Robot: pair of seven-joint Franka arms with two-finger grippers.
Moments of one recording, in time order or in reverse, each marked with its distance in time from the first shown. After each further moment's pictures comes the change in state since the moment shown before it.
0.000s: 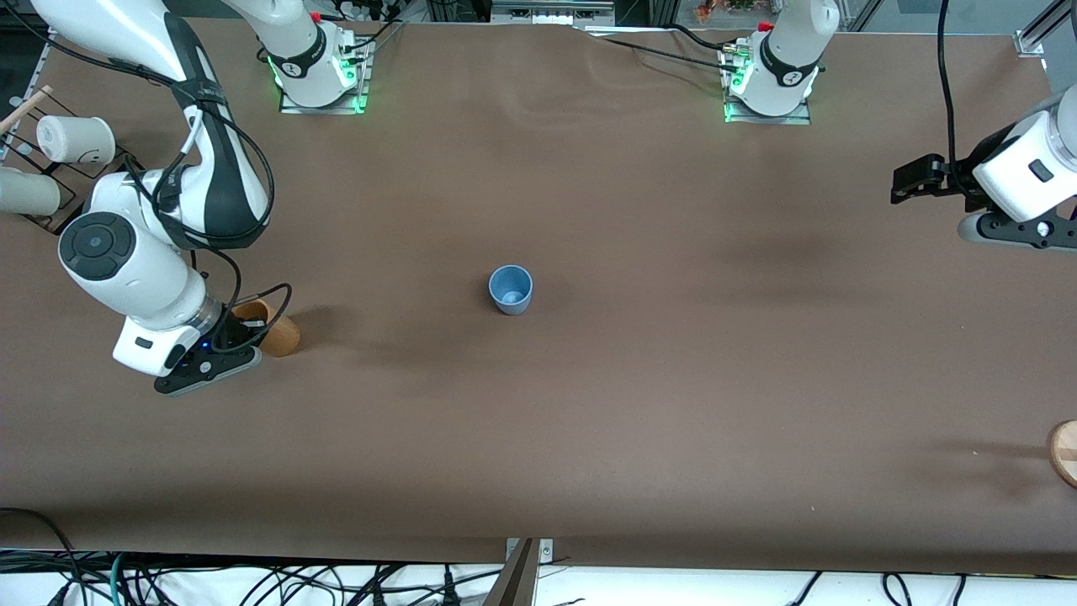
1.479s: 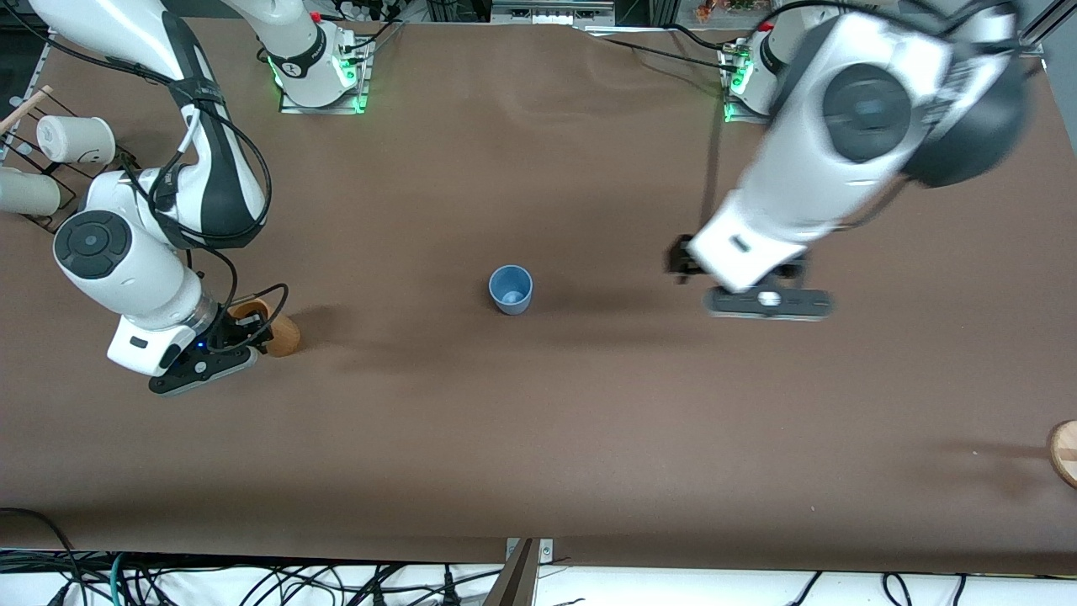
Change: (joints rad) left arm -0.327 0.321 -0.011 0.341 0.001 0.161 -0.389; right arm -0.001 -0.001 -0.005 -0.002 -0.008 0.001 0.001
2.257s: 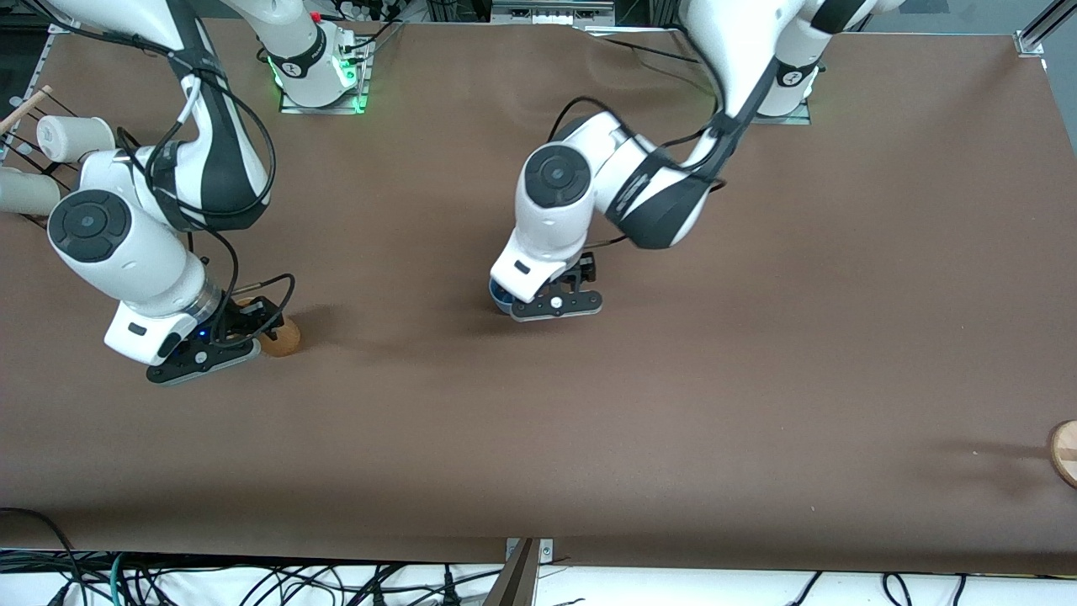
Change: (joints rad) left arm -0.337 0.304 -0.012 0.039 0.001 0.336 -0.515; right arm 0.029 -0.038 0.001 0.023 0.000 -0.072 0.063
